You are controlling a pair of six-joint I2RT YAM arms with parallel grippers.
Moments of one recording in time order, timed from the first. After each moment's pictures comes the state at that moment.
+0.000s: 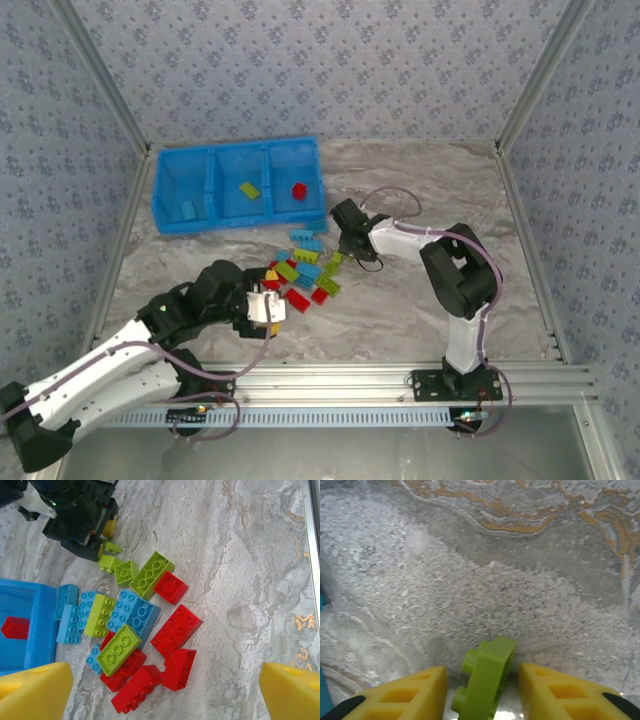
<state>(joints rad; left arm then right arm) -0.88 0.70 0.63 -0.64 0.12 0.77 0.63 1.90 1.18 -0.45 0.22 0.85</state>
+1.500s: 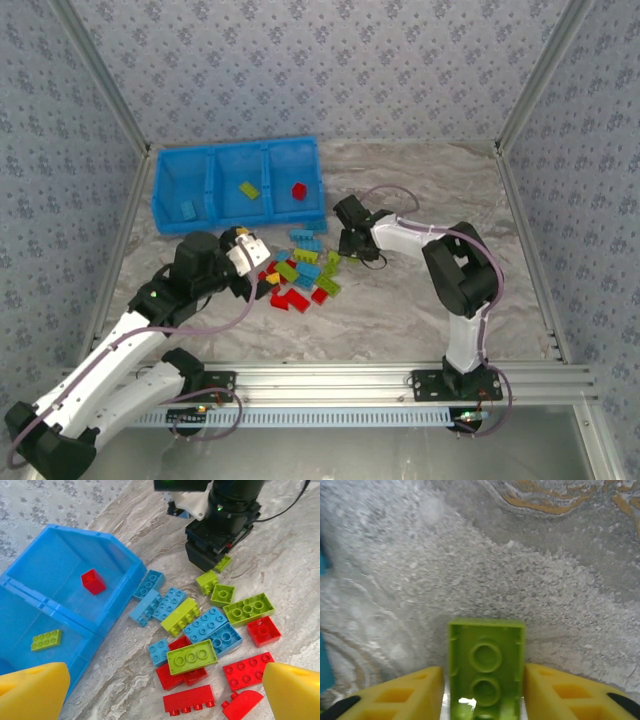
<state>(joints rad) -0.61 0.76 0.72 -0.48 0.14 0.46 0.61 1.91 1.22 -0.52 0.12 0.73</state>
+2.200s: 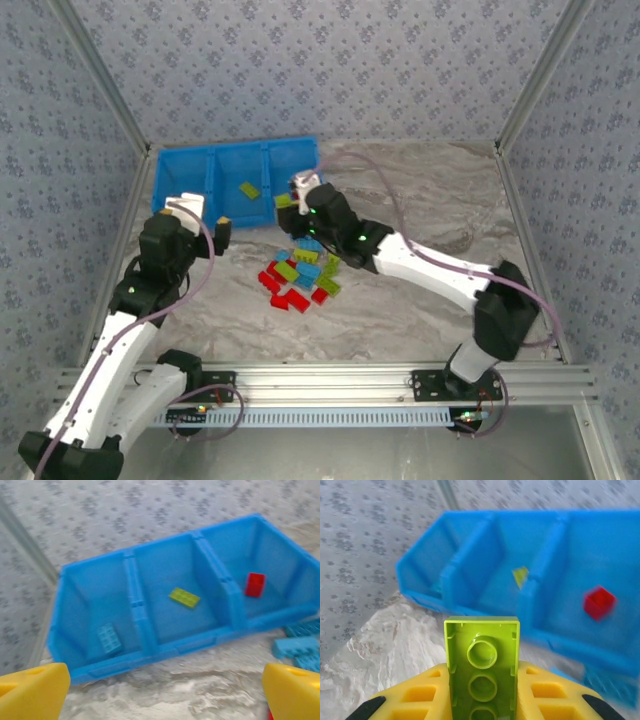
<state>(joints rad) -0.30 0.75 0.81 -0.44 -0.25 0.05 0.90 1.65 1.32 -0.05 0.11 0.34</state>
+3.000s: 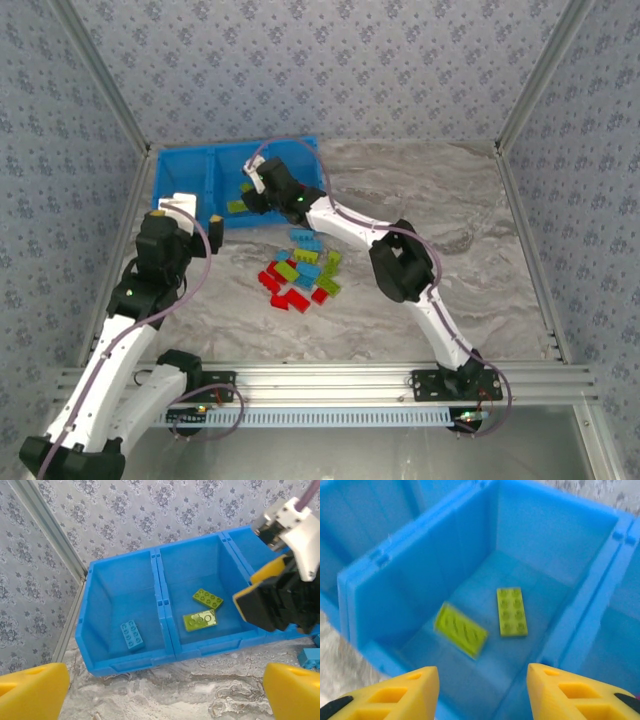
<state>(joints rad) -0.29 0.74 0.81 -0.44 -0.31 0.05 0.82 2.31 1.99 -0.22 0.06 0.03</state>
